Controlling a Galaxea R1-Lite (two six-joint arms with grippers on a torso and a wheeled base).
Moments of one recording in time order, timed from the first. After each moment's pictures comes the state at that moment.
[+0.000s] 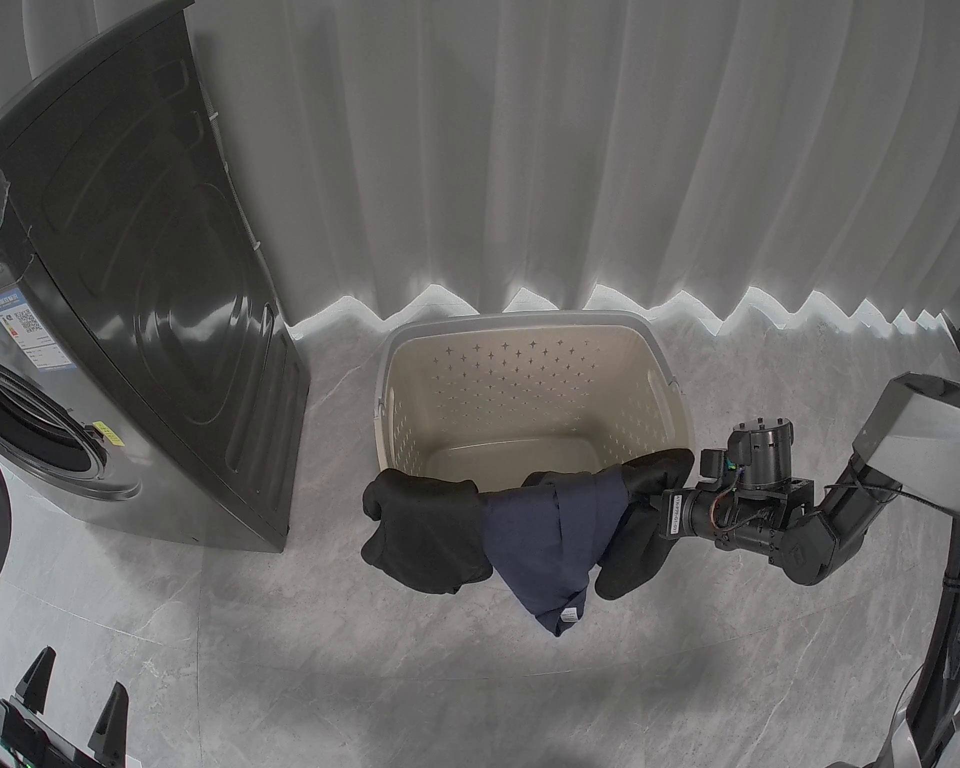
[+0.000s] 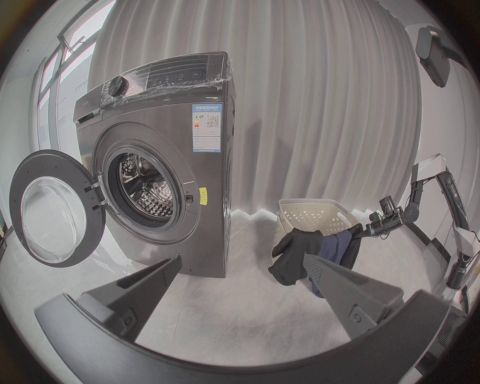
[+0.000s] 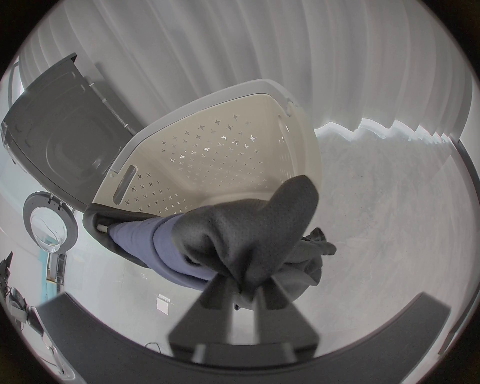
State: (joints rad) left arm -0.01 0.02 -0.02 0.00 0.00 -0.06; right arm 0.30 2.15 -0.78 -0.87 0.06 0.20
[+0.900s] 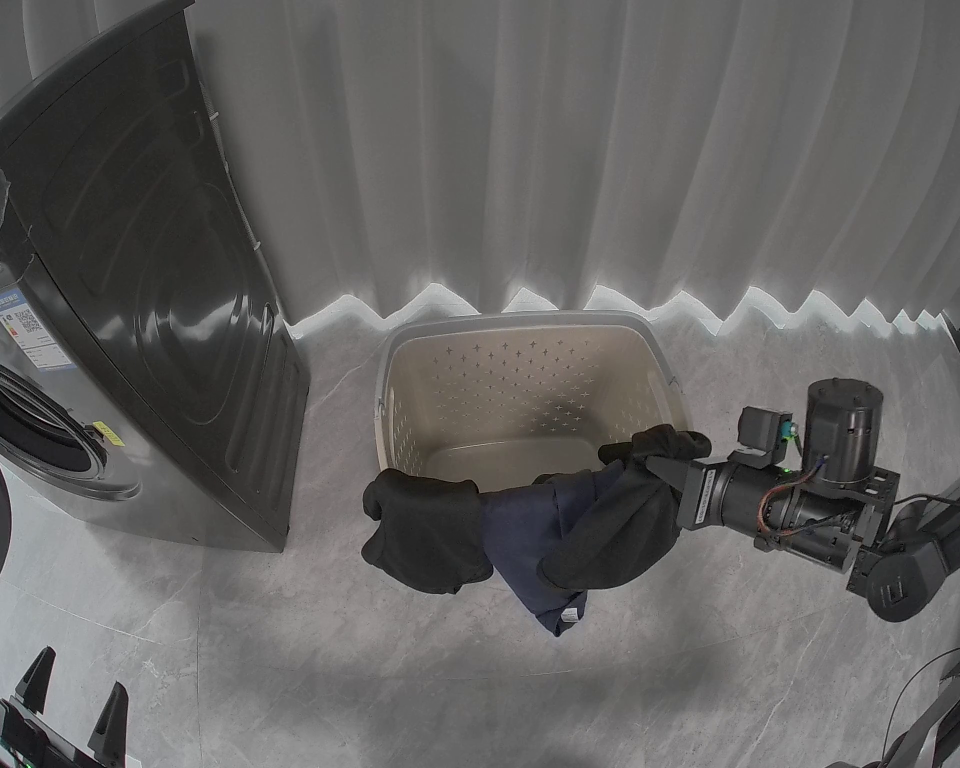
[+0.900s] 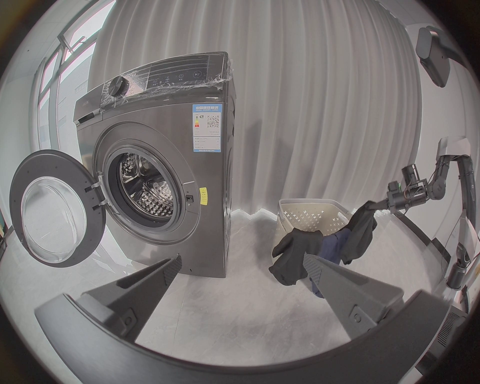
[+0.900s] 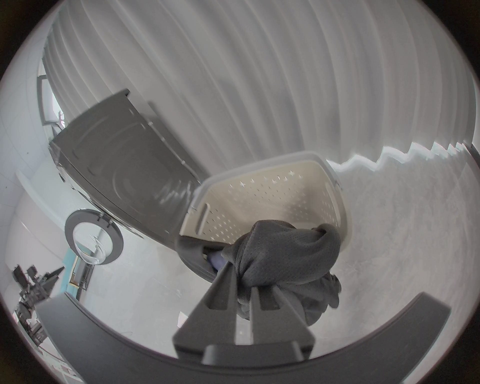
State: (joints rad) left arm -0.01 0.02 -0.02 0.00 0.00 -0.06; right arm 0.51 1.71 -0.59 -0.87 0.02 0.30
